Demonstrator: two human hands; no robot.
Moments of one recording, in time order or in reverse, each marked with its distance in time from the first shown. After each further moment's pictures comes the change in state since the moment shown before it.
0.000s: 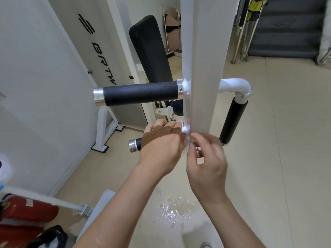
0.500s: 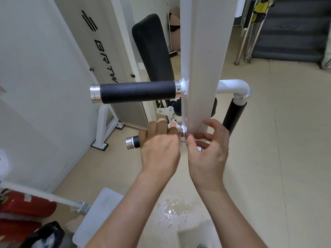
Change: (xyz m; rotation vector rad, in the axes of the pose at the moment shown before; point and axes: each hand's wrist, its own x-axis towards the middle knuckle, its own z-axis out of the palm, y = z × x) left_hand 0.000 0.013 0.020 0.249 0.258 -0.188; right_hand 0.029 -0.004 0.008 0.190 0.024 0.215
